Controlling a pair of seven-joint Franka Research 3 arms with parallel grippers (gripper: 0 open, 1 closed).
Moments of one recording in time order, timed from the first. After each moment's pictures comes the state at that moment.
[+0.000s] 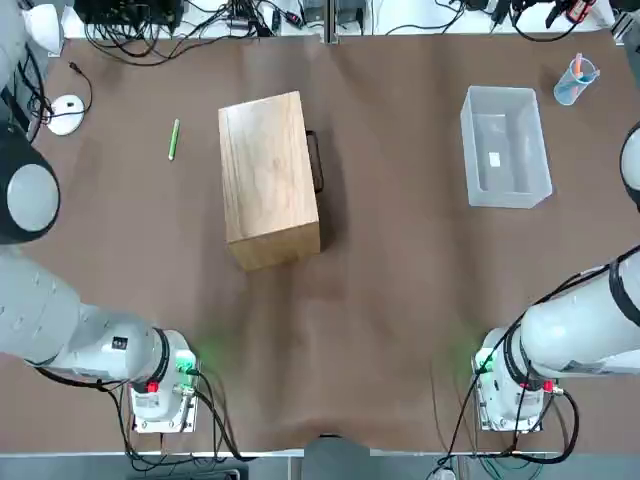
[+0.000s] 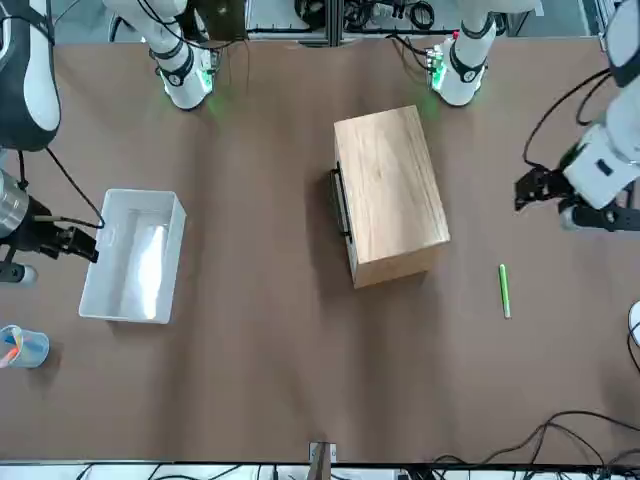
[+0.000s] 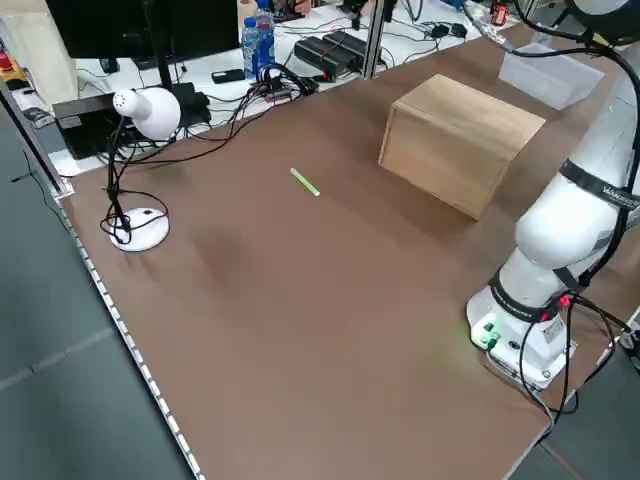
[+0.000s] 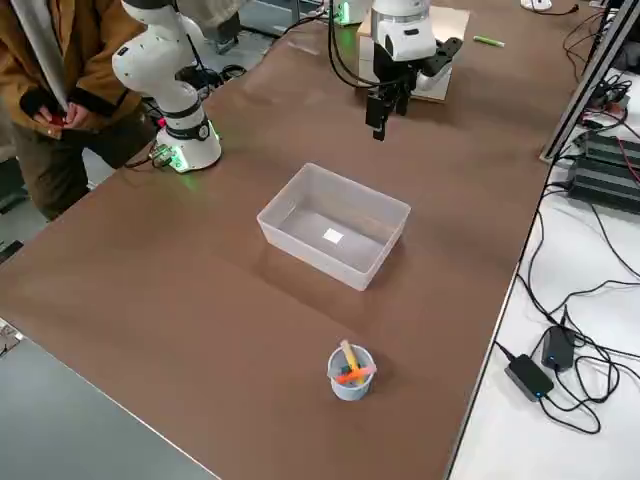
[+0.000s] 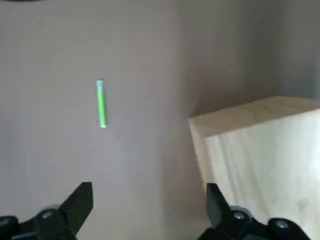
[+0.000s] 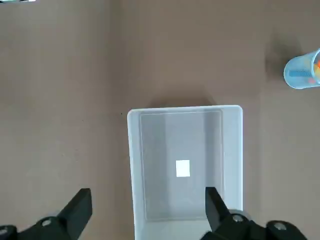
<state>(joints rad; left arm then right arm) -0.13 0.10 -0.05 -1.55 -0.03 1.63 -0.12 -0.05 0.20 0.02 -1.57 -0.01 1.82 0.06</state>
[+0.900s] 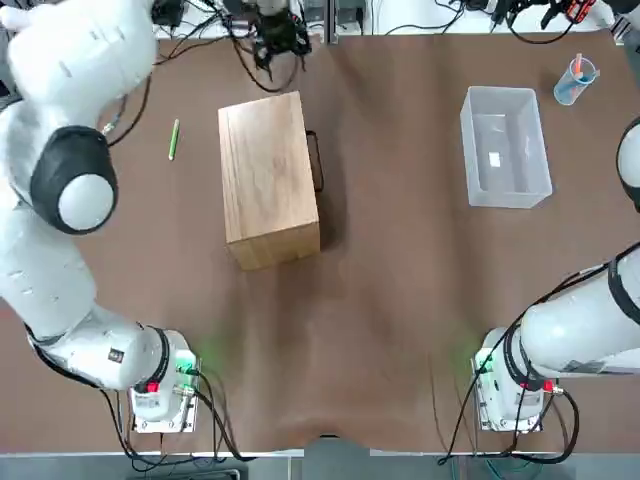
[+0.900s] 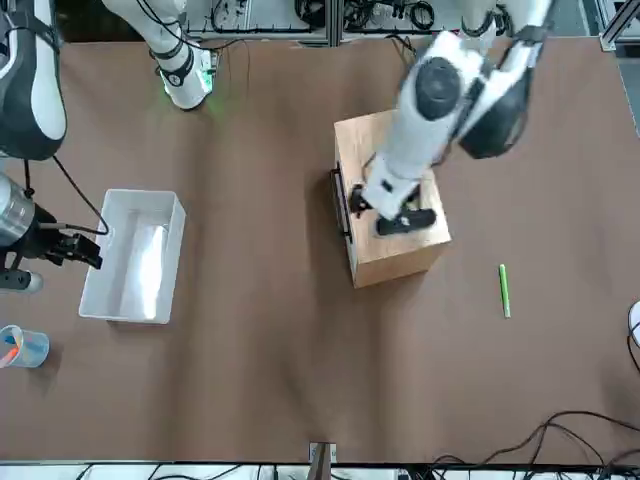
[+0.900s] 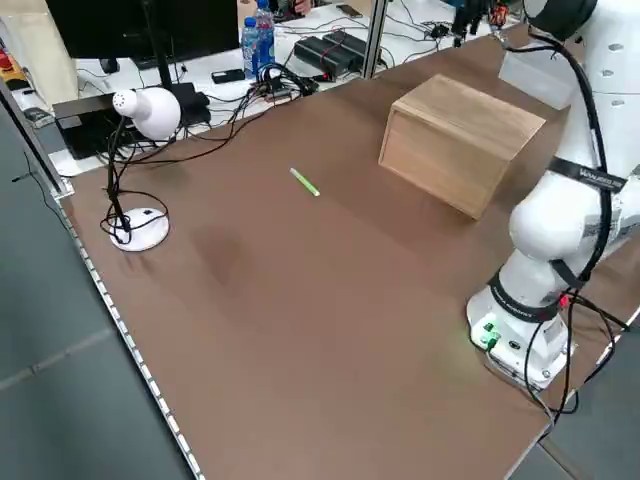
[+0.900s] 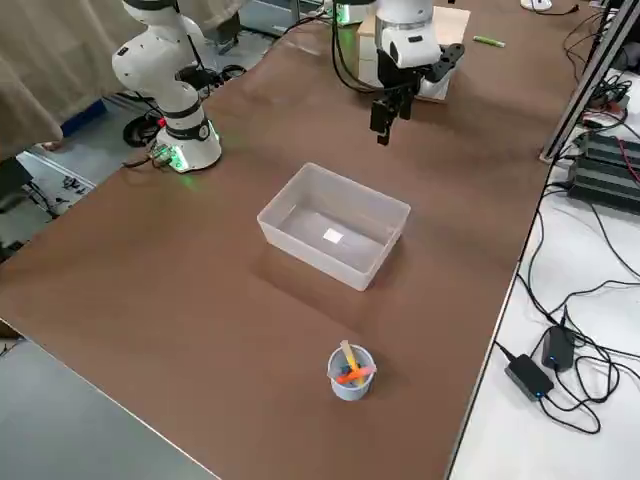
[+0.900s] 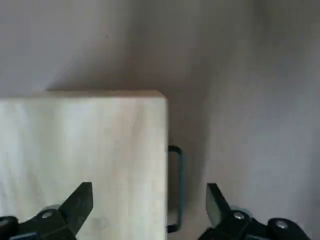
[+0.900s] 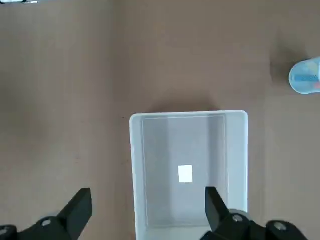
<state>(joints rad) -0.38 0.39 -0.36 -1.42 0.03 1.85 -0.93 -0.04 0.22 0.02 -1.57 -0.01 1.85 0.06</state>
